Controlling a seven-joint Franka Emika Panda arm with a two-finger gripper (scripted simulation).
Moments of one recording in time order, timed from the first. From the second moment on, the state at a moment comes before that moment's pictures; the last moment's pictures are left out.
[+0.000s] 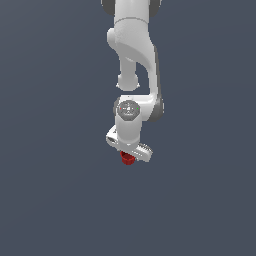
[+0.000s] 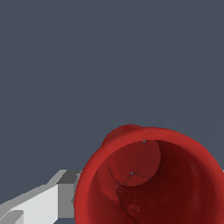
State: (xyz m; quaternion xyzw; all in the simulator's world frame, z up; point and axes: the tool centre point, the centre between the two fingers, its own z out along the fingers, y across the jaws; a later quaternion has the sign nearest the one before) arm 0.021 0.002 0.056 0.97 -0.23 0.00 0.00
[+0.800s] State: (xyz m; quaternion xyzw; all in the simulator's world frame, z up) arm 0.023 0.002 0.048 0.97 -0.24 0.00 0.00
